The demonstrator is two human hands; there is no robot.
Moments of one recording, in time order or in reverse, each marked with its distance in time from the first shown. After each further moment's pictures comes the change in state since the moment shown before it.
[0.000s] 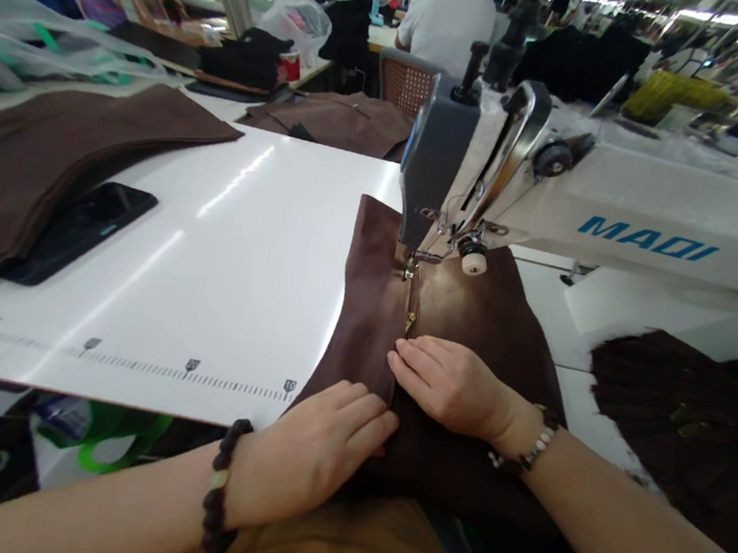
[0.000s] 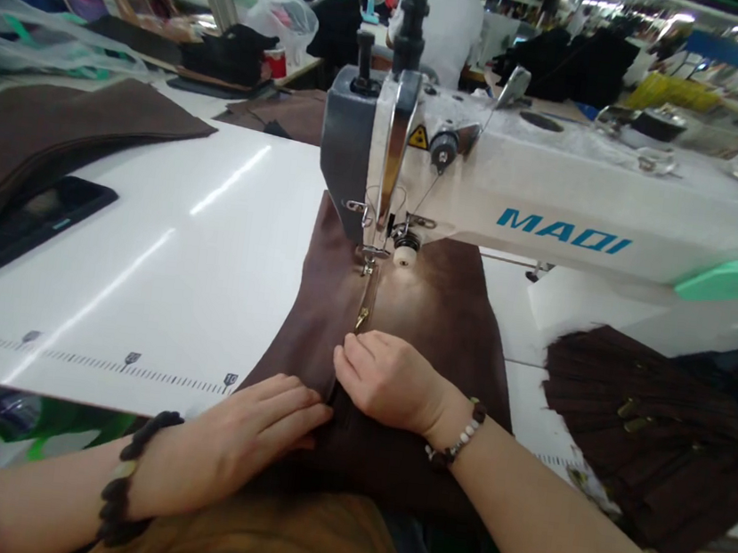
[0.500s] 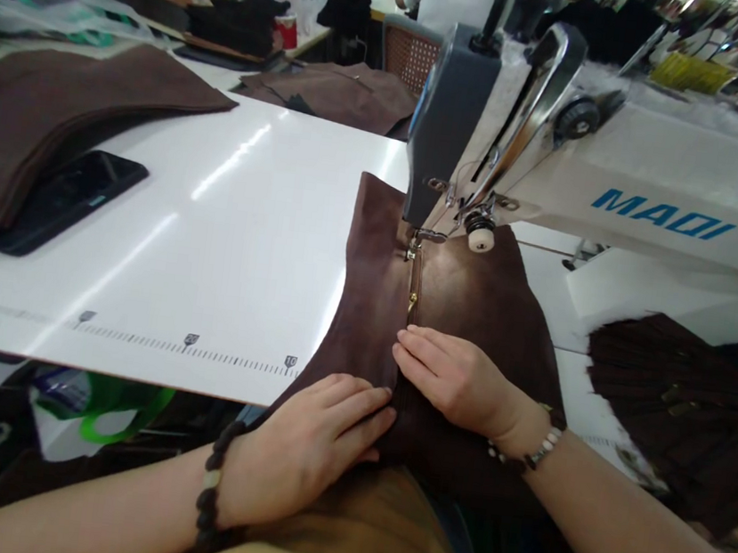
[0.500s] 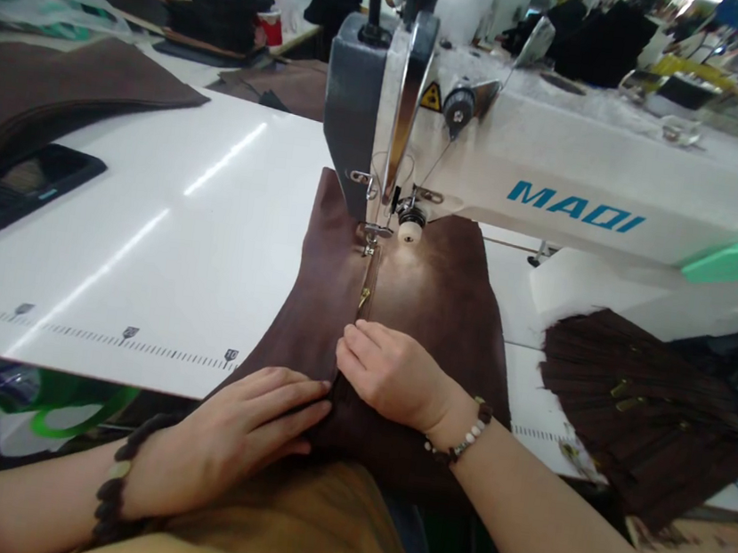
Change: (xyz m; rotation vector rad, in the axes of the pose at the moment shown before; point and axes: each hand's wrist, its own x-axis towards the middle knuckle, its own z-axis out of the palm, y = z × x) left_hand -0.019 0.007 0.020 0.010 0.150 0.015; right_hand -0.008 -0.013 -0.006 0.086 -0.015 0.075
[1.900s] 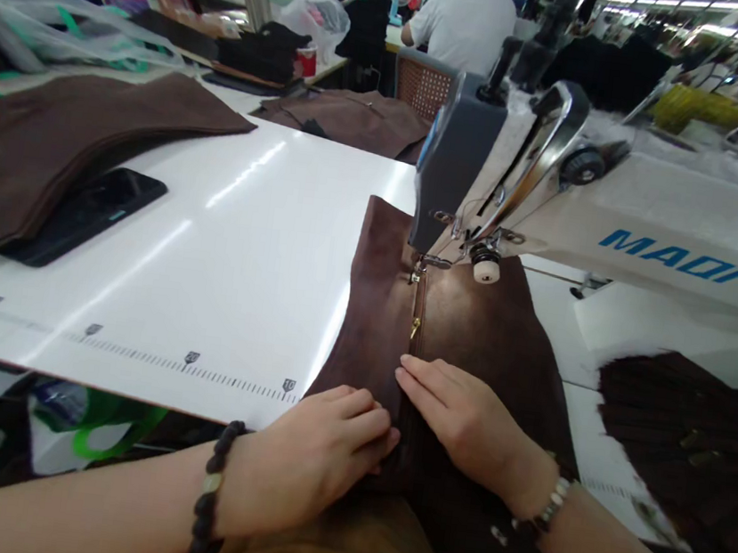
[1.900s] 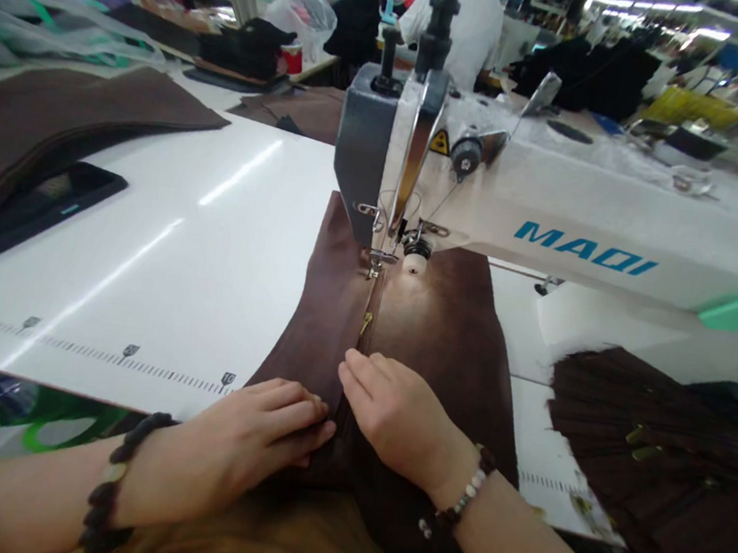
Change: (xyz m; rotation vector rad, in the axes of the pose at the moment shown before) left_hand 0.023 -0.007 -0.013 0.072 -0.298 -0.004; right_hand -0.005 -0.005 -0.008 0.070 -0.066 0.151
